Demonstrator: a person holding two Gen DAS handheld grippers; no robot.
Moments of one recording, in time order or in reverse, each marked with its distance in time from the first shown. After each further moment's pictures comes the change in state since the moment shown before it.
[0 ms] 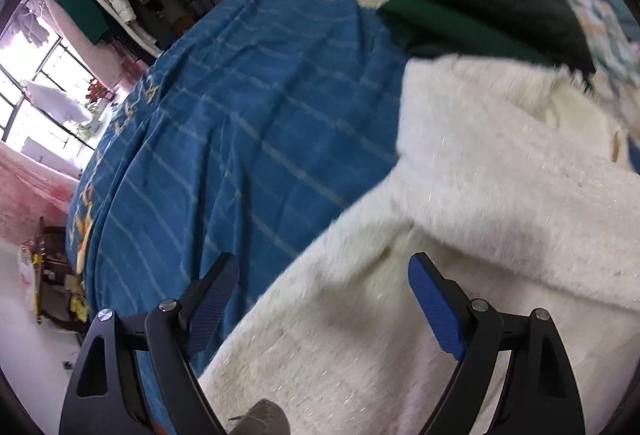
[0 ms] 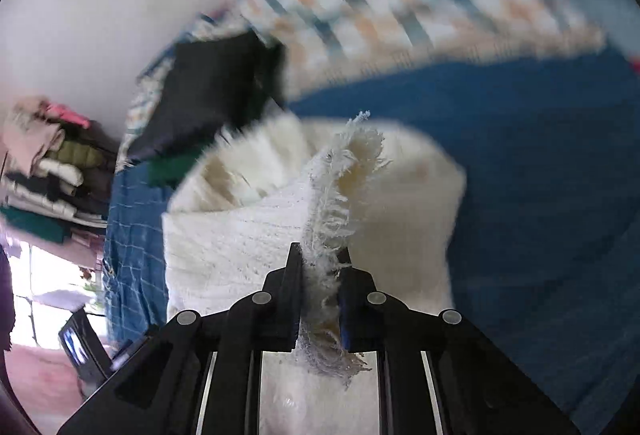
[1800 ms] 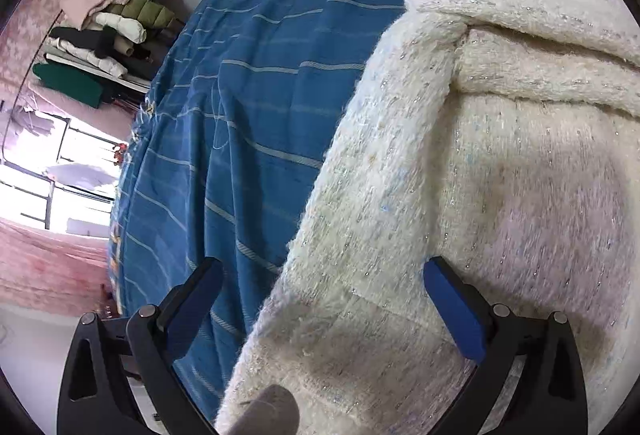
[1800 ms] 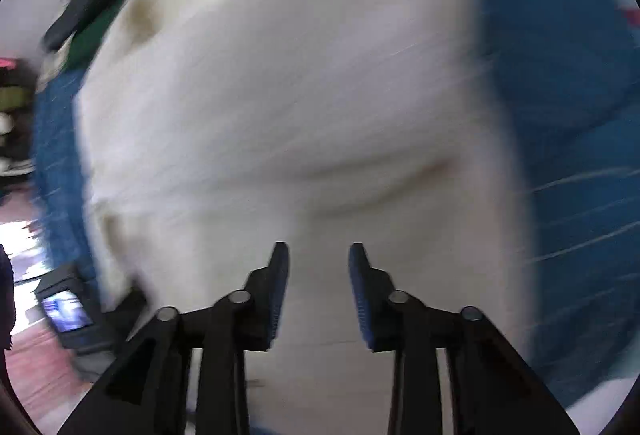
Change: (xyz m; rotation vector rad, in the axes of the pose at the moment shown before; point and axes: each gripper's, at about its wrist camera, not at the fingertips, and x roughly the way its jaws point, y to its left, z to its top) left arm 0.087 0.000 -0.085 0.324 0.040 0.253; right arm 0.094 0.042 -0.070 0.057 0.383 -0.355
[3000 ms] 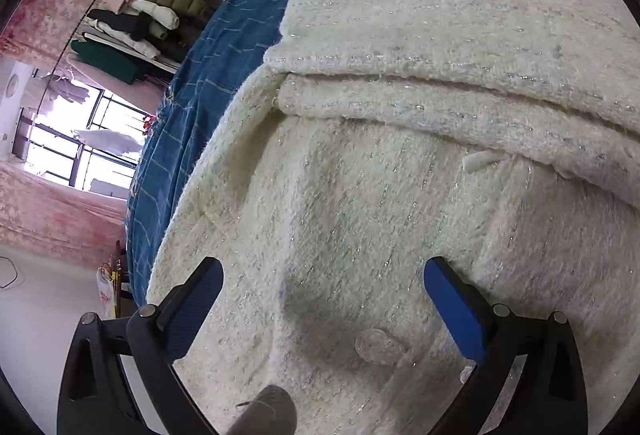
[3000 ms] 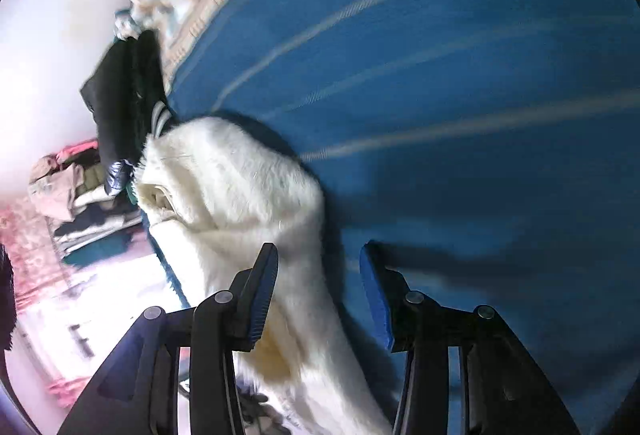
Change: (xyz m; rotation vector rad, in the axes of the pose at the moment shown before) left arm -0.092 -0.132 -0.010 -0.131 0.031 0.101; right arm 0.082 -0.163 0.208 0.183 0.237 0.651
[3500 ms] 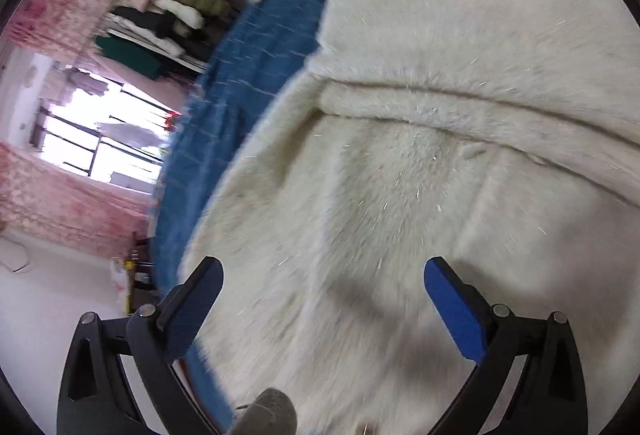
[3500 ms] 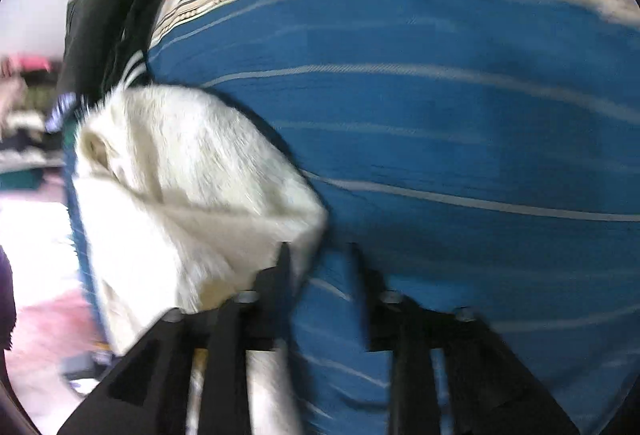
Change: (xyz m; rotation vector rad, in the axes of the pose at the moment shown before) left arm -0.060 0.014 -0.021 -0.027 -0.025 0.085; right arm 0.004 0.071 -0.037 -0.352 -0.131 -0.463
